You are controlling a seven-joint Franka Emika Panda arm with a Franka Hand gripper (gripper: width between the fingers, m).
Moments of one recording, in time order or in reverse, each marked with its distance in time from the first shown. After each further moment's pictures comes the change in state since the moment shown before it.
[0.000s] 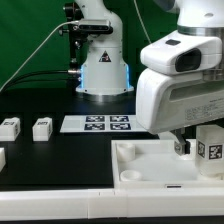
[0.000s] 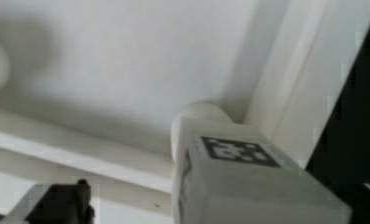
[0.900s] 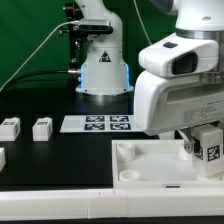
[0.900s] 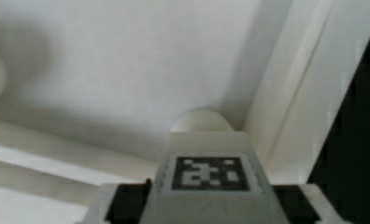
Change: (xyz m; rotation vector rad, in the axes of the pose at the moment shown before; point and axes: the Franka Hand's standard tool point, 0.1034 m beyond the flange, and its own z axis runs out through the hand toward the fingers) arm -0.001 0.000 0.002 0.002 -0.003 0.084
